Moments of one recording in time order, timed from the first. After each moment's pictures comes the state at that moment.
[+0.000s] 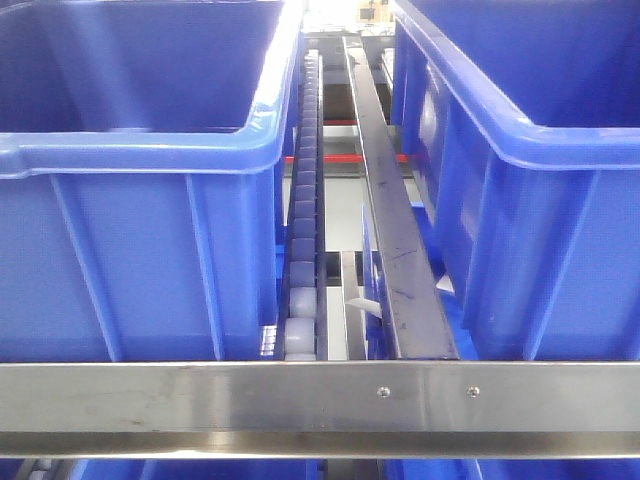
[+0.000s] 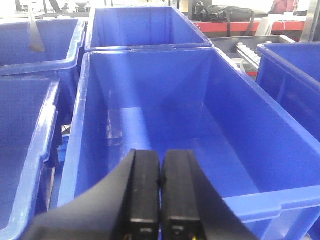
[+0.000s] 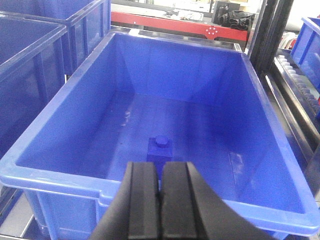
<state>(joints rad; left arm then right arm) -0.37 0.13 -0.58 0.30 0.63 -0.28 0.05 -0.02 -0.51 0.07 0.65 -0.12</state>
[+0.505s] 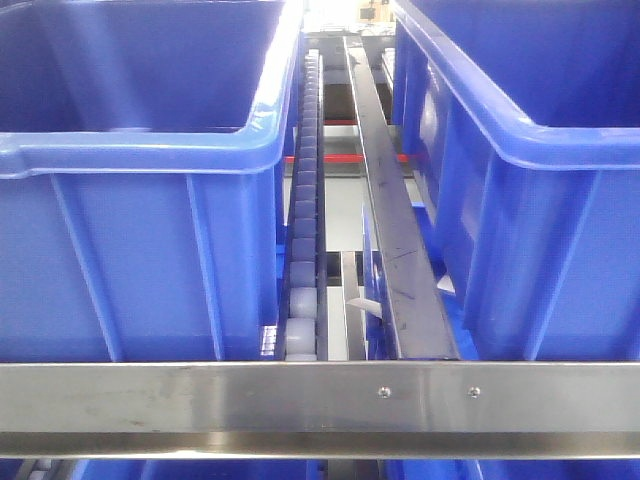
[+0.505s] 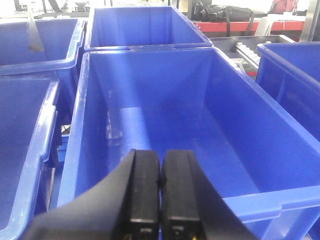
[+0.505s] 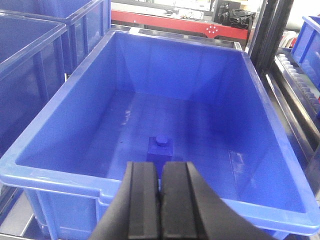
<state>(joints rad) -0.37 0.12 -0.58 0.30 0.62 -0.28 0.05 -0.02 -0.51 0.07 0.66 -0.12</state>
